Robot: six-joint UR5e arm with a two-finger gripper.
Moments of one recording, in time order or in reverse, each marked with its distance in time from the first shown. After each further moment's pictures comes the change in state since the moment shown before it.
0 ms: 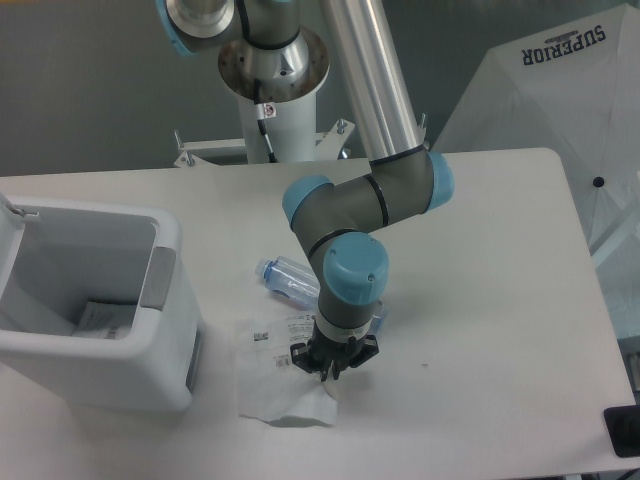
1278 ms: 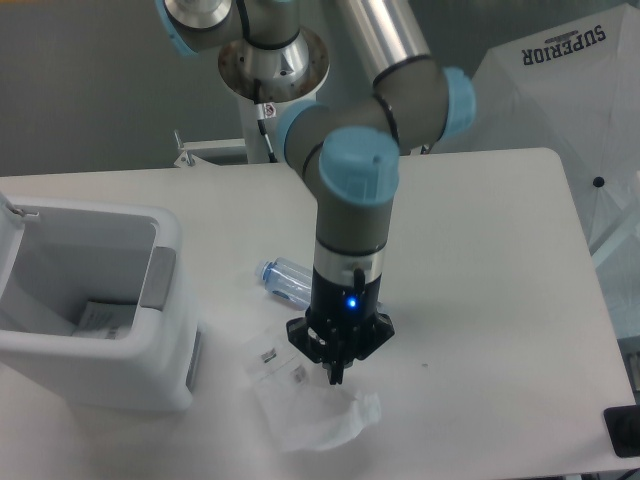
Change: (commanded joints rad) arm 0.040 0.244 0.215 0.000 -0.225 0.003
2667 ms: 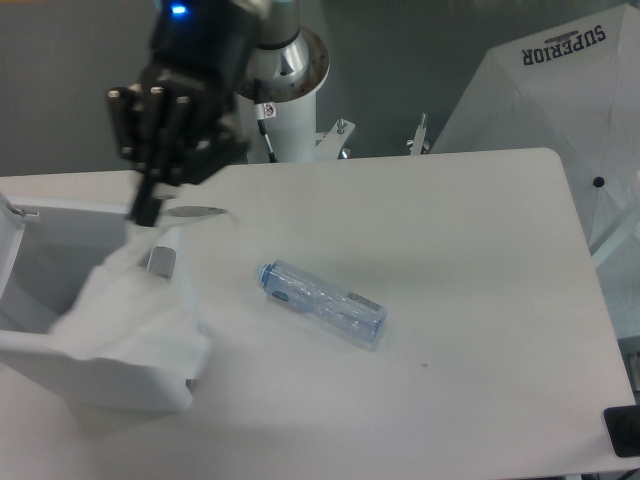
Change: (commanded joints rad) arm -0.162 0.256 -0.035 0.031 -0.267 0.552
